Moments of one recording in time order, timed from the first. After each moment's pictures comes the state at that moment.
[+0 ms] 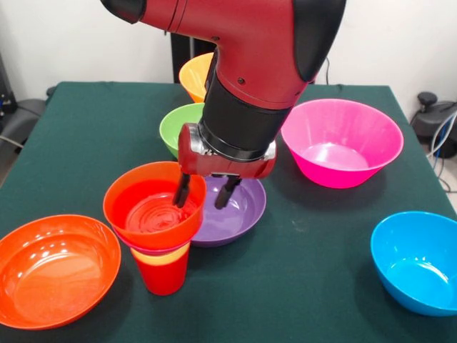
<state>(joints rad) -0.26 -0.38 0.25 0.93 -0.59 1.14 1.66</state>
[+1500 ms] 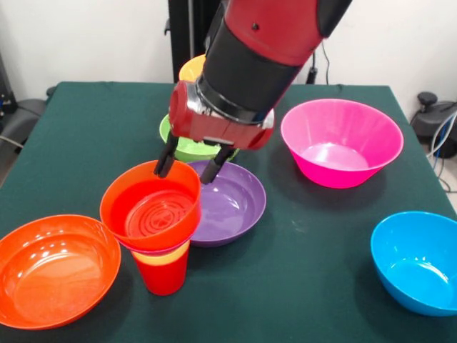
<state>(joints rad) -0.19 -0.45 0.14 0.93 -0.61 1.14 1.66</state>
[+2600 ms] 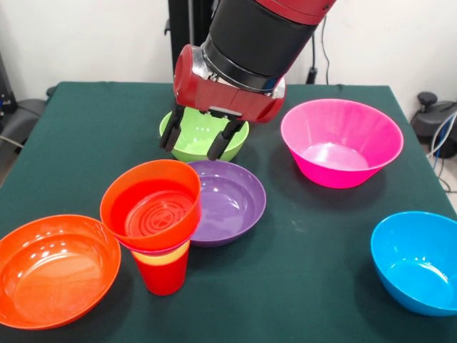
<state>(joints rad) -0.19 -0.49 0.14 0.92 -0.57 1.21 1.66</state>
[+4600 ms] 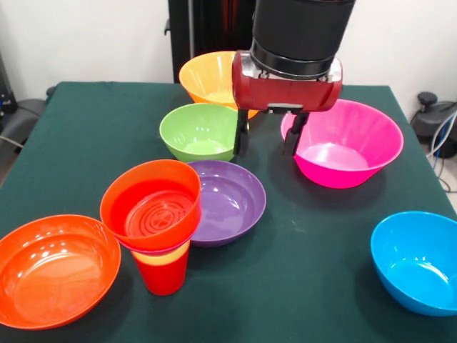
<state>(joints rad) -0.22 -0.55 0.16 1.10 -0.26 1.04 1.66</state>
